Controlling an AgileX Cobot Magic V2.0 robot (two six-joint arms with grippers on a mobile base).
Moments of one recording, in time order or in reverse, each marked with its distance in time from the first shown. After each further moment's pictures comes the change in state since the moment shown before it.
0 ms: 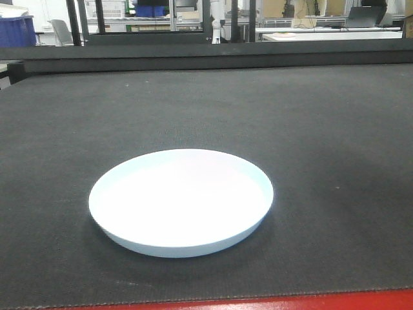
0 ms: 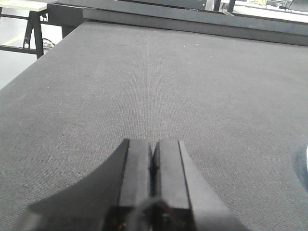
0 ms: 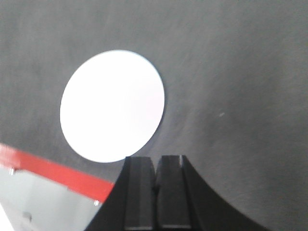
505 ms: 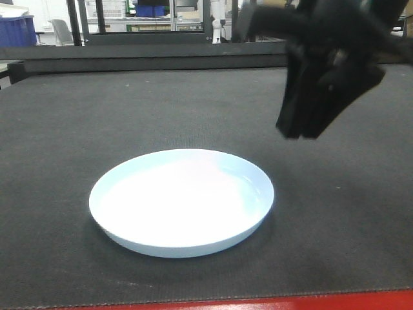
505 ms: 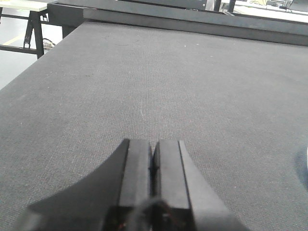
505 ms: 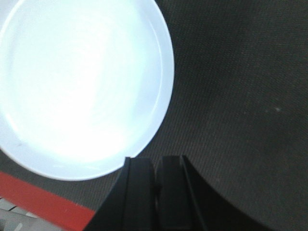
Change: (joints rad) left arm 0.000 0.000 0.000 0.000 0.000 0.000; right arm 0.269 0.450 0.000 -0.183 -0.157 0.169
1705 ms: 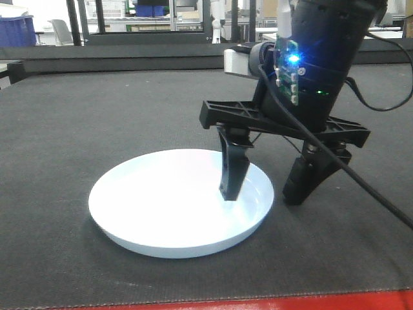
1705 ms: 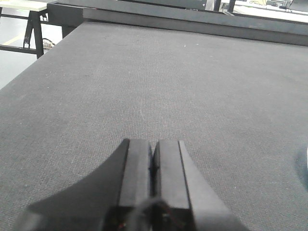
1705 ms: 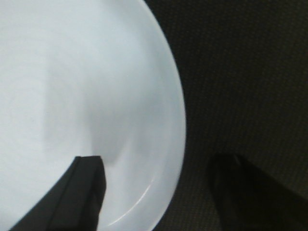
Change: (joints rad) left arm 0.000 0.000 0.000 0.000 0.000 0.000; right arm 0.002 0.226 -0.001 0.092 -0.128 0.004
